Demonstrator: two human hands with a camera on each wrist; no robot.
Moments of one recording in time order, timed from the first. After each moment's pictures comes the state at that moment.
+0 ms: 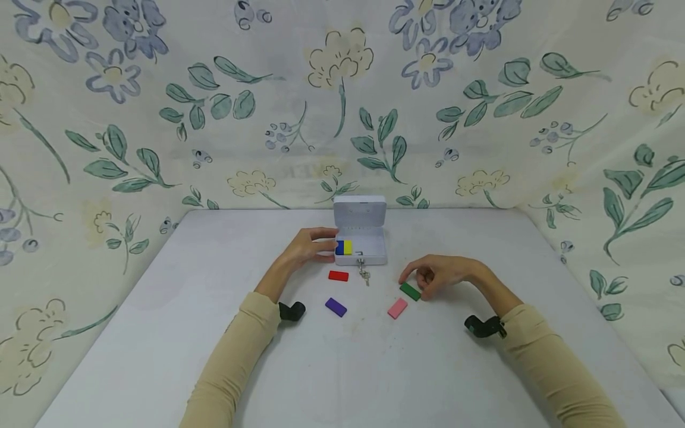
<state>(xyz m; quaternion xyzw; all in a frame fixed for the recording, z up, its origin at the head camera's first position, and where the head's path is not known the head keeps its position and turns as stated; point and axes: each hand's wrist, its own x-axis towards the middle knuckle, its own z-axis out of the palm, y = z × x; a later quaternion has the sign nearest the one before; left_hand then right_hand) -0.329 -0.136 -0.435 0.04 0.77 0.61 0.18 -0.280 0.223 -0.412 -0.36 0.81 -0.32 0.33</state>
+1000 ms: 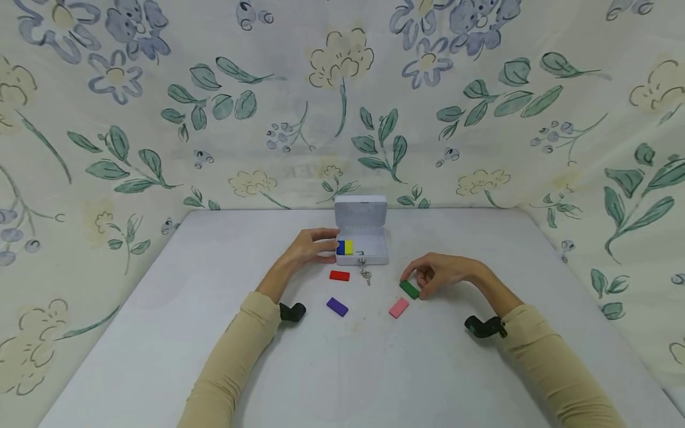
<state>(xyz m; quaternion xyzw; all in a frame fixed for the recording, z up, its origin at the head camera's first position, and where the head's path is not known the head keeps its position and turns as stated) -0.327 -0.137 -0.436 0.03 0.76 0.62 0.18 -0.286 0.224 -0.422 -0.35 0.82 -0.33 0.31</state>
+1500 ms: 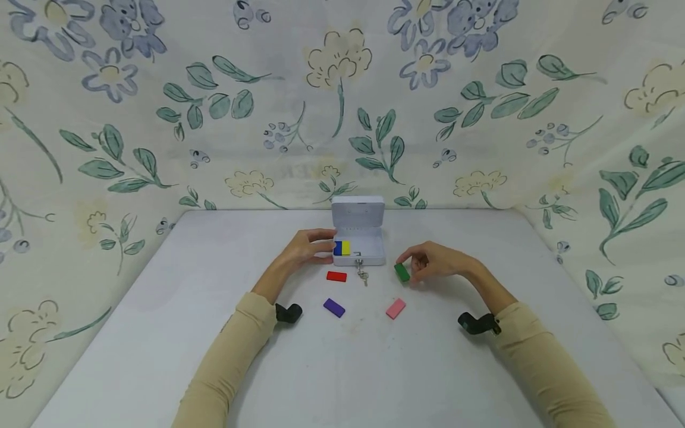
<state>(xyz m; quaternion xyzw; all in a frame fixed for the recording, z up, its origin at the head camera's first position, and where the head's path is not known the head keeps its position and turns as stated) -0.328 -0.137 -0.436 0.03 0.75 0.63 0.19 -0.295 0.220 -0.412 -0.33 0.86 -0.34 0.22</state>
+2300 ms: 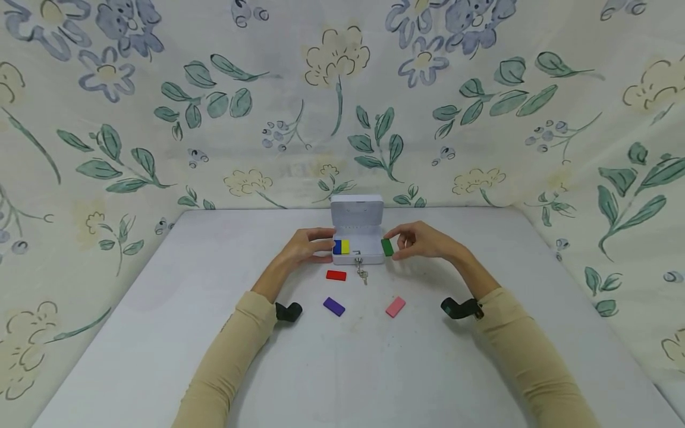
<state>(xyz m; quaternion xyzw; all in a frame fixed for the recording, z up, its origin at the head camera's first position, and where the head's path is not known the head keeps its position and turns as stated) -0.327 -0.135 -0.435 0.01 0.75 0.63 0.19 -0.310 0.192 -0.389 -0.30 0.87 -0.36 0.14</state>
